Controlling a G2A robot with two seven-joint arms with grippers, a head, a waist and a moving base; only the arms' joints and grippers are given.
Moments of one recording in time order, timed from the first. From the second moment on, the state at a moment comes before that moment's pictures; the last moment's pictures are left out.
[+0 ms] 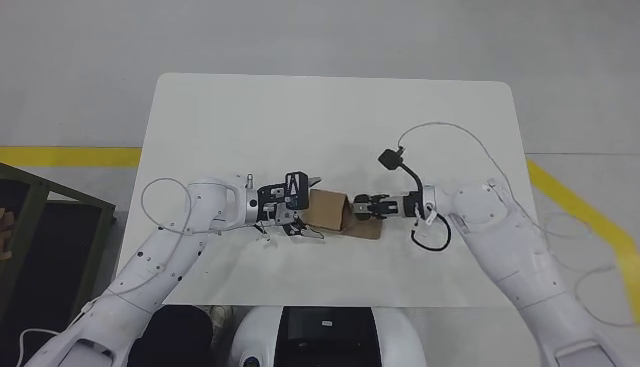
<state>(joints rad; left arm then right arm) 0.92 -1.07 -0.92 -1.36 1.51 -0.98 0.17 -0.89 -1.12 1.01 -1.25 0.01 -0.38 1.11</state>
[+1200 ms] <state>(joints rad) 0.92 -1.07 -0.92 -1.36 1.50 -0.98 0.16 -1.02 -1.10 1.08 -1.40 0.02 -0.23 1.04</state>
